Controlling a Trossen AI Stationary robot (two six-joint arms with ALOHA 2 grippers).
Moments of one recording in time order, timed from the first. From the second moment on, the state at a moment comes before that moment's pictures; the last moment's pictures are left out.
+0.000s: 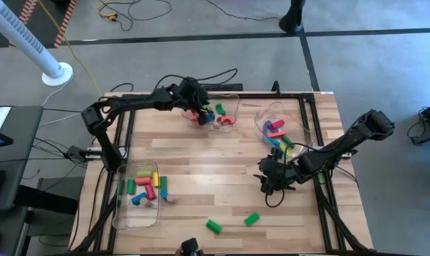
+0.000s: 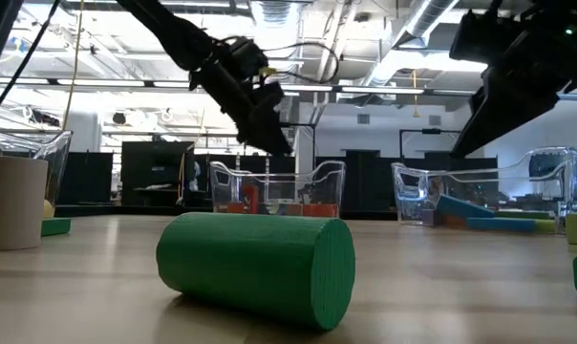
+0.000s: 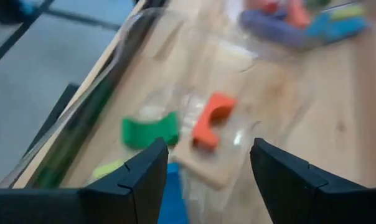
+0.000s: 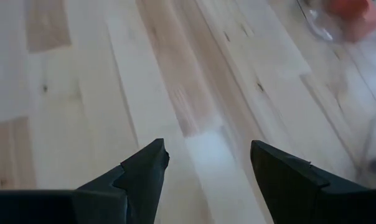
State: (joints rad) left arm 0.55 1.74 1.24 -0.18 0.15 0.15; right arm 0.46 1.25 0.68 -0.45 0.54 0.65
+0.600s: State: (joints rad) left arm 0.16 1.58 1.28 -0.40 0.26 0.26; right arm 0.57 1.07 0.68 -0.86 0.37 1.05
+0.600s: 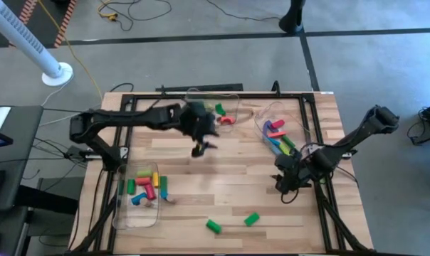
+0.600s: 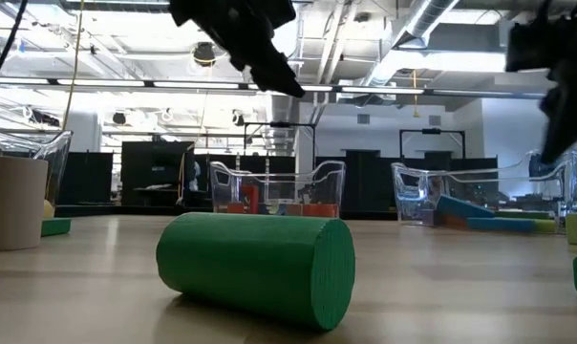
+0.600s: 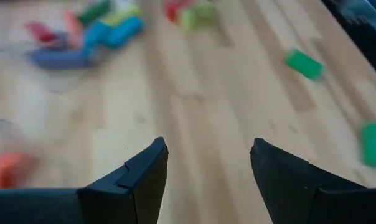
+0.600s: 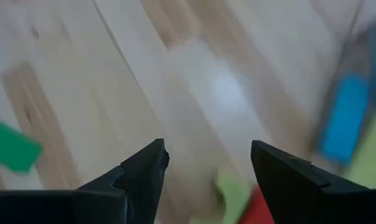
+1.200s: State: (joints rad) left arm -0.04 1.59 1.27 -0.40 0.24 0.29; right arm 0.67 1.09 0.68 -1.15 0.24 1.48
